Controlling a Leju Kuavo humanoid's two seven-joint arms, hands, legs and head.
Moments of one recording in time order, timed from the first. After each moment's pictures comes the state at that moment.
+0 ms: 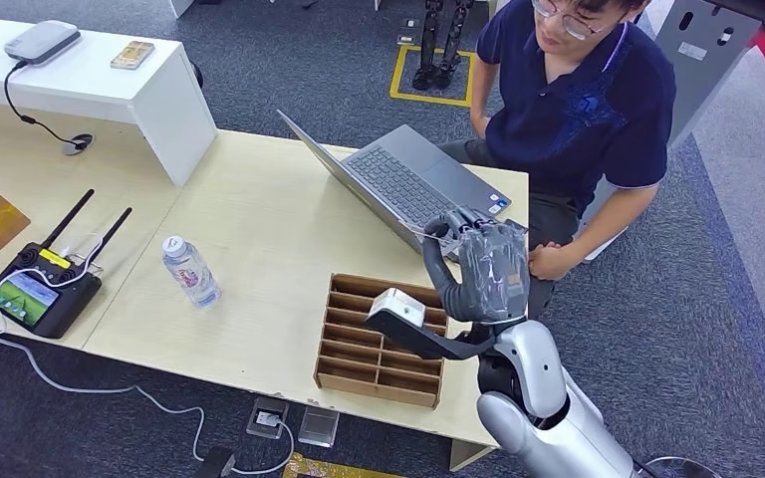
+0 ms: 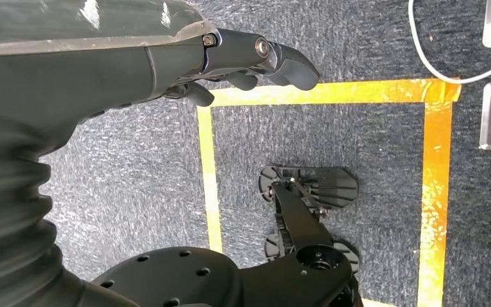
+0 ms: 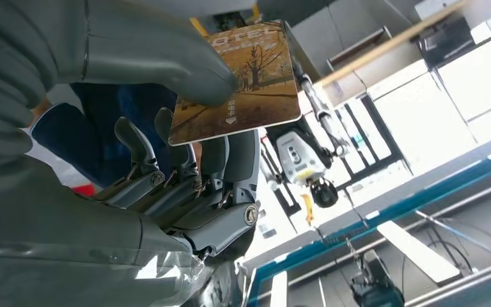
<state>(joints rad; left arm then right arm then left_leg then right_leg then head) -0.12 0.08 -1.26 -0.21 1.20 0.18 -0.16 -0.59 -0.06 0.90 -1.20 0.92 -0.61 0.21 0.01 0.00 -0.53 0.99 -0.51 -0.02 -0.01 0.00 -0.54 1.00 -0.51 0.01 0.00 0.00</state>
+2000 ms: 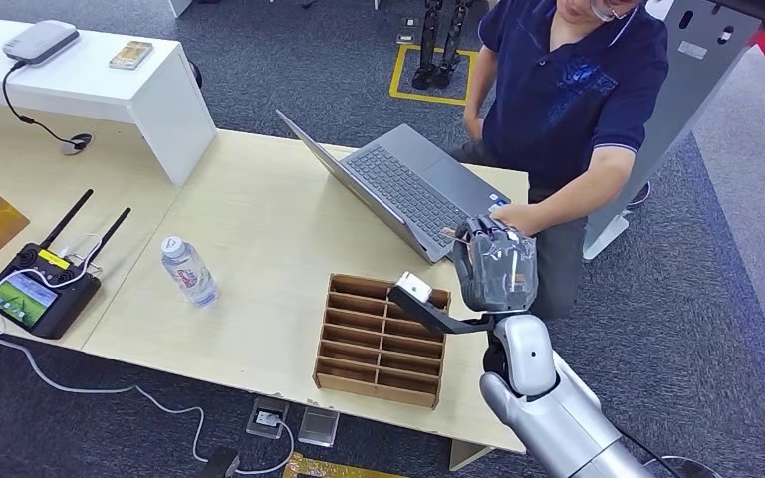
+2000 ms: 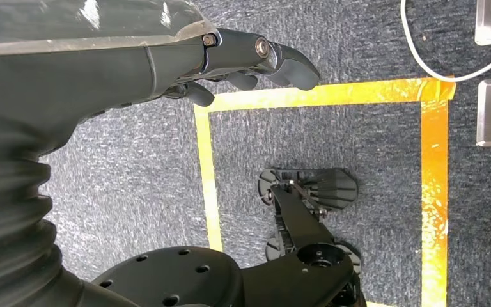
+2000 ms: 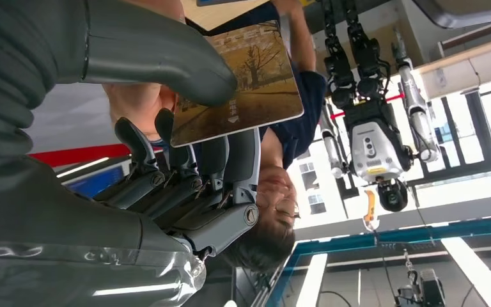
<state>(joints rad) -0.12 0.07 -1.28 -0.20 1.22 0.20 -0.16 -0.58 -0.12 0.82 -0.96 1.09 -0.68 0.36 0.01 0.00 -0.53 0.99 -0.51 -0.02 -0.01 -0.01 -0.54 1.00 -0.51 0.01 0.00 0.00</state>
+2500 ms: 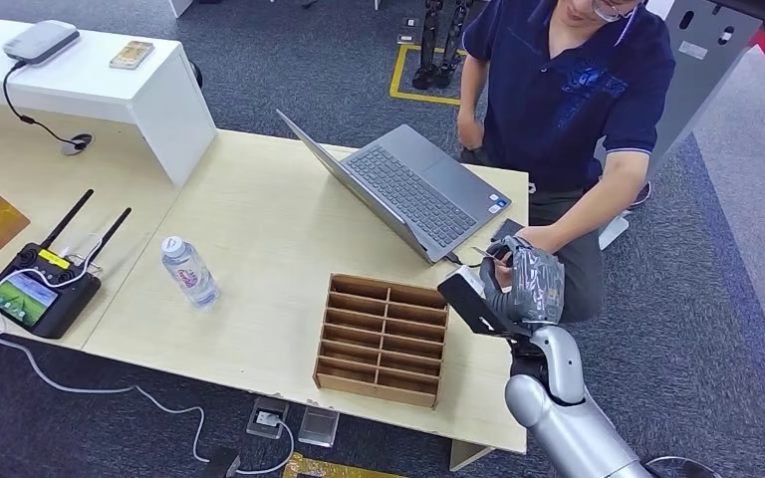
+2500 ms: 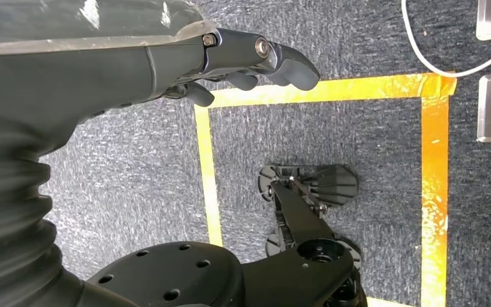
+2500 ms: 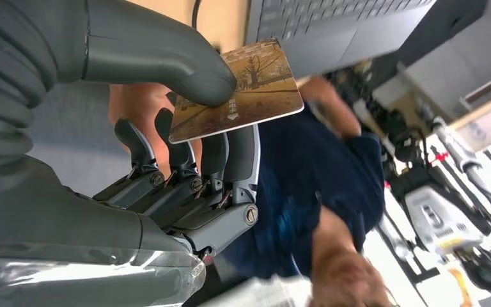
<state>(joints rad) -0.12 0.08 -1.27 -0.21 1.23 0.19 -0.17 -0.43 -0.14 0.72 -1.25 0.43 -0.58 0.05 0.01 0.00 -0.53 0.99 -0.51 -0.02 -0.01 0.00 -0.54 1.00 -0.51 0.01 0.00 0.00</state>
